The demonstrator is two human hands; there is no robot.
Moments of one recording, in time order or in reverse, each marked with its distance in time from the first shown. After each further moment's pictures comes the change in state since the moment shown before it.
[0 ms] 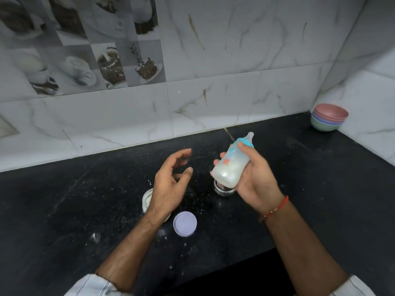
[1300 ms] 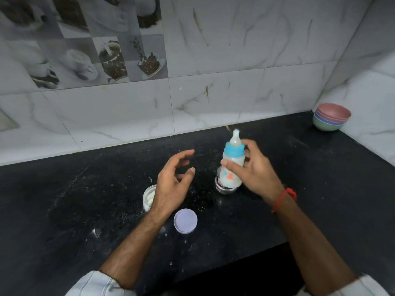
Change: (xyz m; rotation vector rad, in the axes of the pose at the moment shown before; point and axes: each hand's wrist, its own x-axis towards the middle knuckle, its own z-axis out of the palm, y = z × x) left_hand -0.003 -0.008 0.000 0.026 -0.008 -0.032; right_hand 0.012 0.003 -0.023 -1.121 0.054 -0.540
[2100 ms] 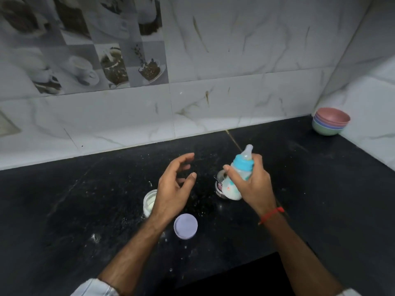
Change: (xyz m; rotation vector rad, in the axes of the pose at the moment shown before) left_hand 0.000 -0.001 0.001 0.008 0.002 0.026; right_hand -0.004 0.031 0.020 -0.048 0.172 0.116
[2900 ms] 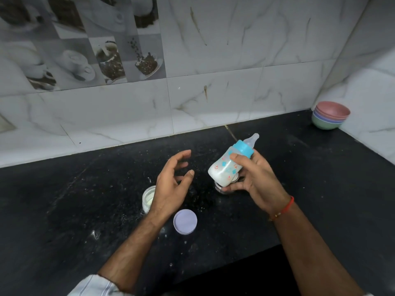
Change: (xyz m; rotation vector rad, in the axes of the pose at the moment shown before) left_hand 0.001 -0.007 0.002 -0.022 -0.004 -0.033; right_hand 0.000 -0.029 -0.020 0.768 -0.331 0.387
